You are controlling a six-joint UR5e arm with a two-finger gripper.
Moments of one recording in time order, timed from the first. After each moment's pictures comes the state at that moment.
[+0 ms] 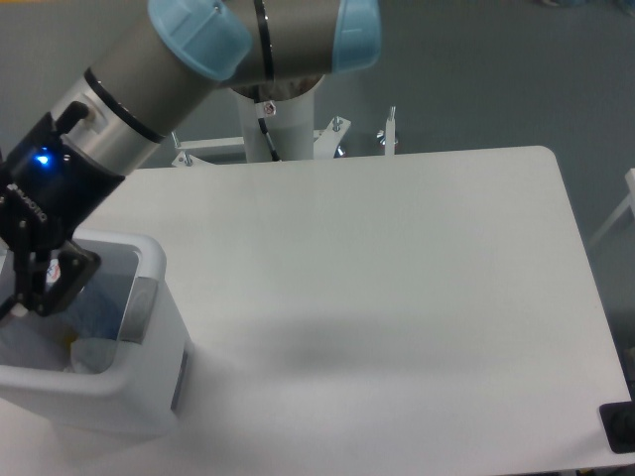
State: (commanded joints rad) arm 2.23 -1.90 -1.27 -0.83 0.63 0.41
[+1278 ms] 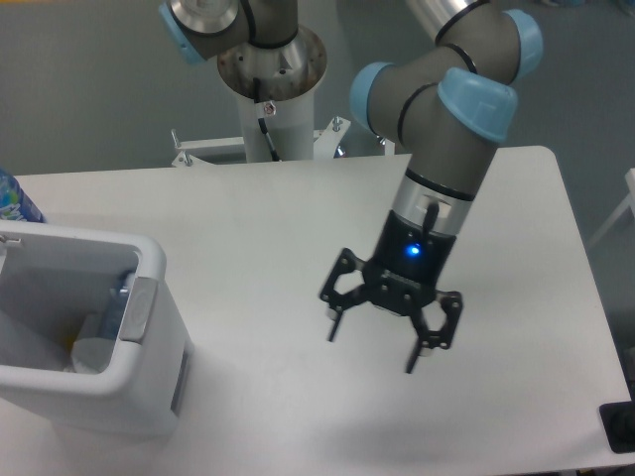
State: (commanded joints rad) arm 2.59 -1.97 -1.47 -0.83 1.18 0.89
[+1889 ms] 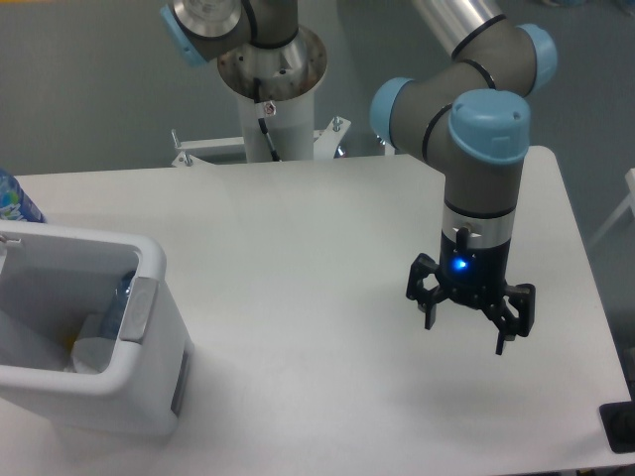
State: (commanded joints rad) arm 2.61 -2.00 -1.45 -0.89 1.42 1.19
